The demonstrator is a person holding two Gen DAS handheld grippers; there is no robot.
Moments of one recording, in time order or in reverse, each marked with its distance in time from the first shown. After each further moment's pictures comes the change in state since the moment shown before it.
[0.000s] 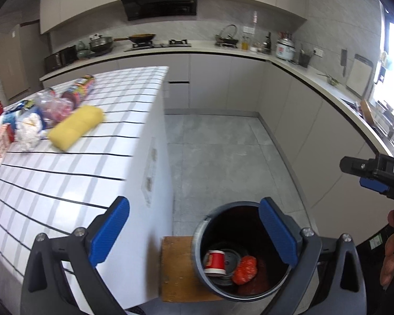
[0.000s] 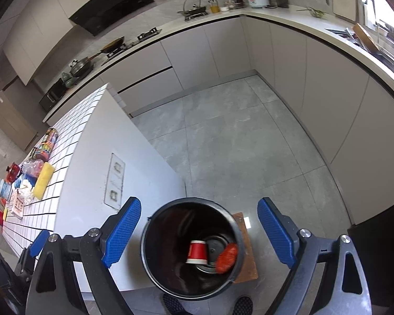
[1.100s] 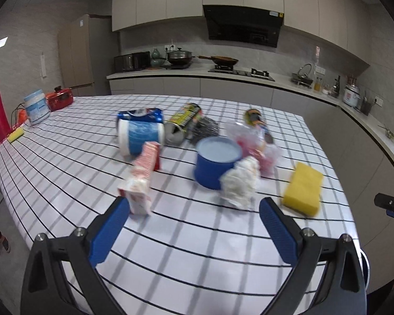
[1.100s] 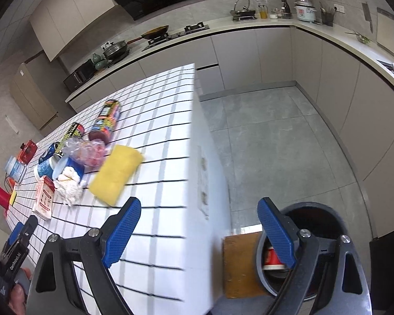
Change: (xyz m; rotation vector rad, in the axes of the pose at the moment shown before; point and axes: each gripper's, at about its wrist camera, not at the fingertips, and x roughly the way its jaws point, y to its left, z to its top) left arm -0.022 0.337 0.045 -0.170 -0.129 0.237; right arm 0.055 0.288 -0.021 -0.133 -0.008 0.057
